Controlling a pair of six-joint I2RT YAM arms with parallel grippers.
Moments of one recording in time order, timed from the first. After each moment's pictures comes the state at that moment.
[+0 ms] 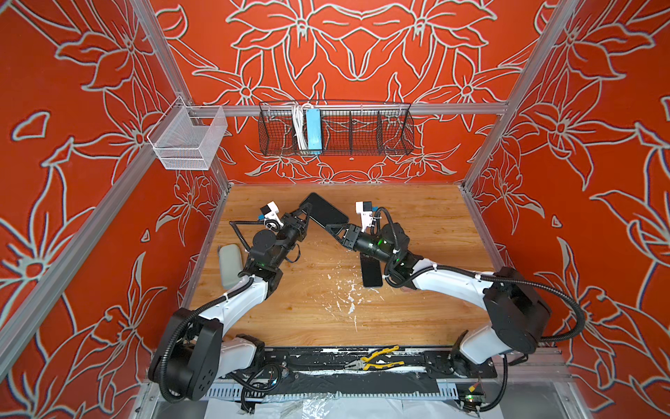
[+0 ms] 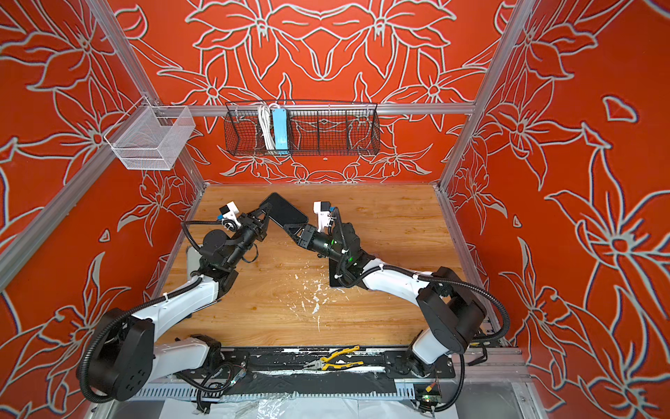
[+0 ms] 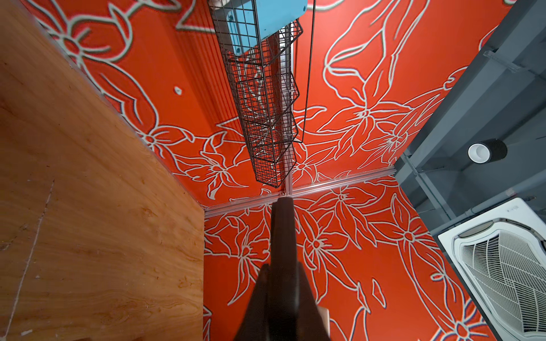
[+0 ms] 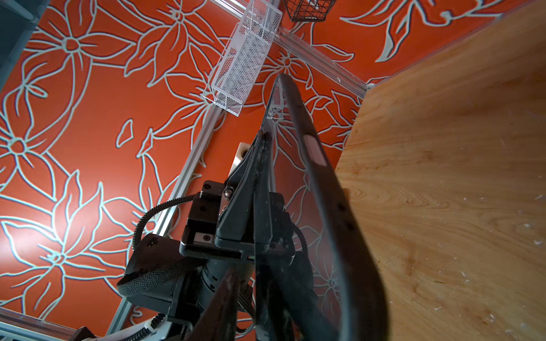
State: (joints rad) left arm -0.26 1.25 0.57 0.87 0.20 -1.43; right arm 0.79 1.55 0.89 0.72 -0.31 1.11
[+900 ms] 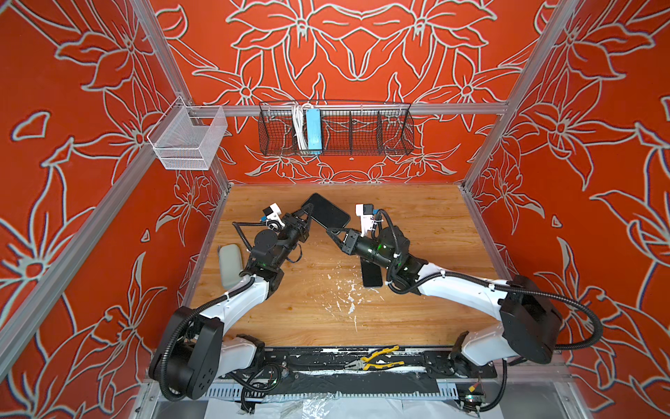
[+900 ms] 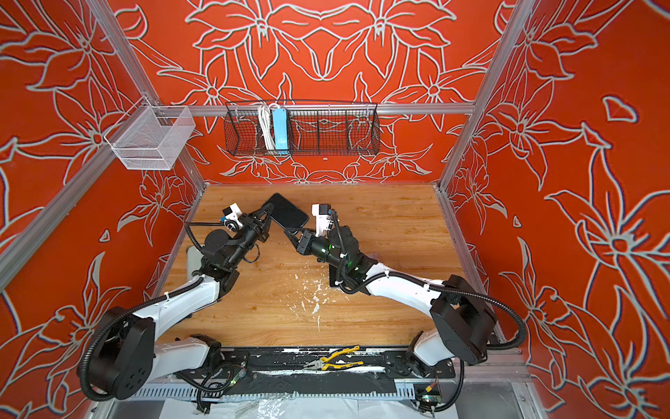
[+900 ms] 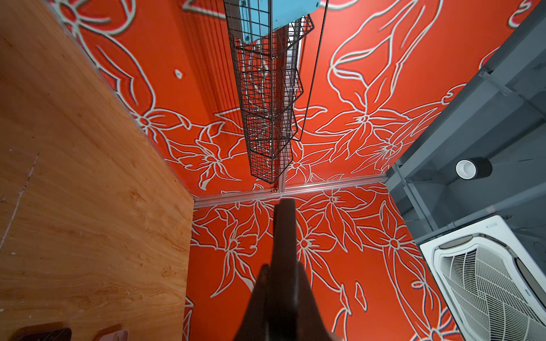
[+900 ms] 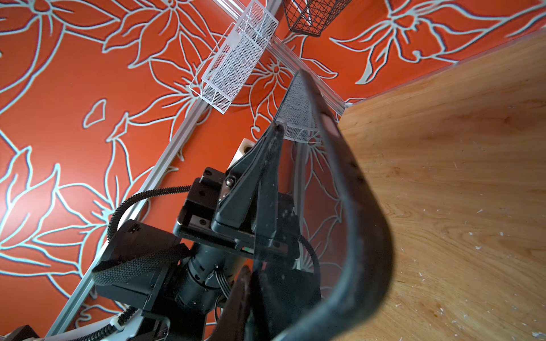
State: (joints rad) left arm -0.28 1.25 0.57 0.86 0.19 -1.54; right arm 0.85 1.47 0.89 0.60 -0.17 0.93
